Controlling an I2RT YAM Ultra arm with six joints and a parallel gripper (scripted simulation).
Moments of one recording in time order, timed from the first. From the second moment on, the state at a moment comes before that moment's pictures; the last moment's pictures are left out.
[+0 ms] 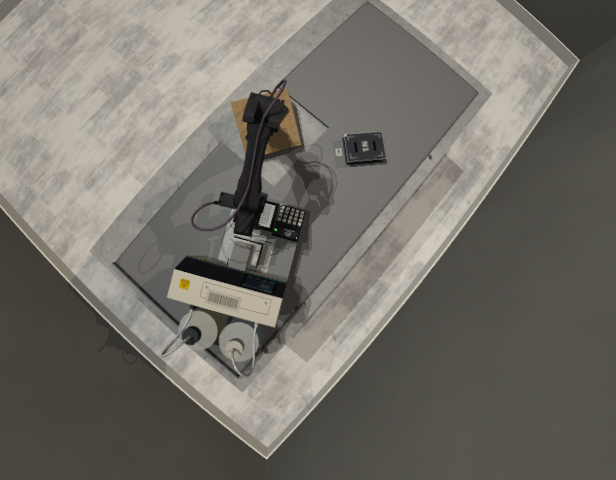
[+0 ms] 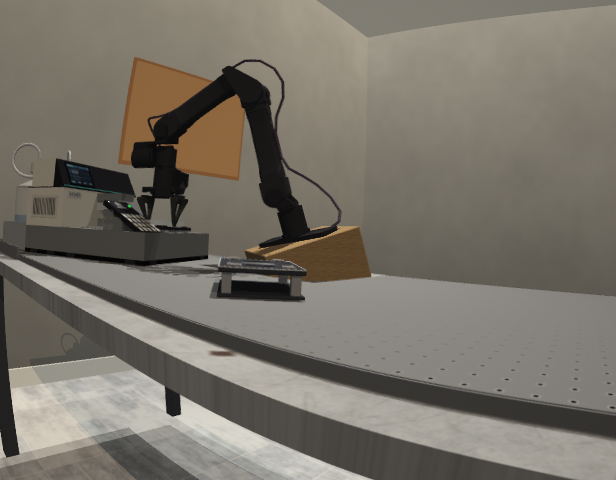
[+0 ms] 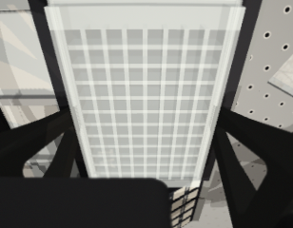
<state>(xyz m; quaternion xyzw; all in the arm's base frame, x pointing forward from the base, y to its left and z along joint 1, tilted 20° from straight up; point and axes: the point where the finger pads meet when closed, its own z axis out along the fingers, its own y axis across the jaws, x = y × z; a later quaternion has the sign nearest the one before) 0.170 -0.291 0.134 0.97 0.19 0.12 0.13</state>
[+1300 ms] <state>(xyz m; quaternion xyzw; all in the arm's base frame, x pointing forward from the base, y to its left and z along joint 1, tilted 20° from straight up) 0.170 -0.291 0.134 0.97 0.19 0.12 0.13</state>
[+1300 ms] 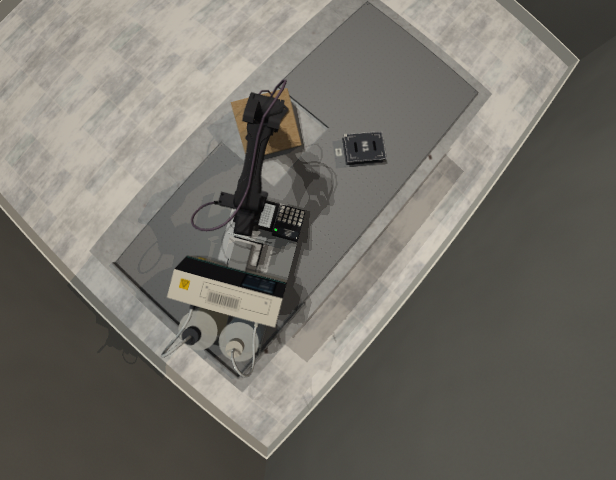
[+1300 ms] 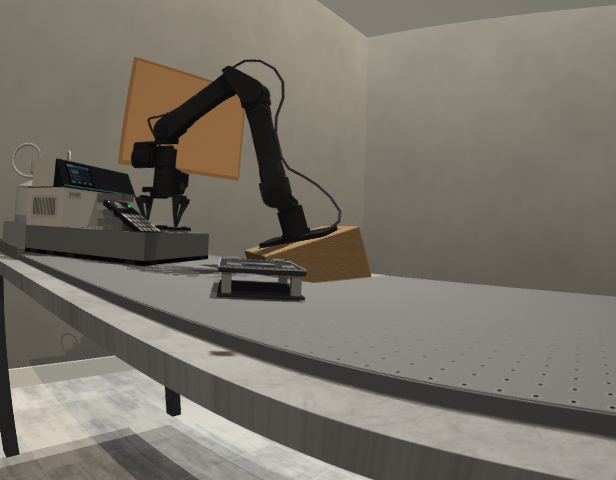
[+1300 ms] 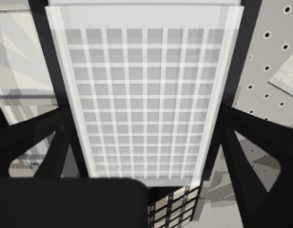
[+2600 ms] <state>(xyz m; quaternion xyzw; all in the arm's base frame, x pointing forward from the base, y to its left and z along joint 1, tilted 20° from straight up) 0.168 -0.287 0.133 0.97 0.19 0.11 0.12</state>
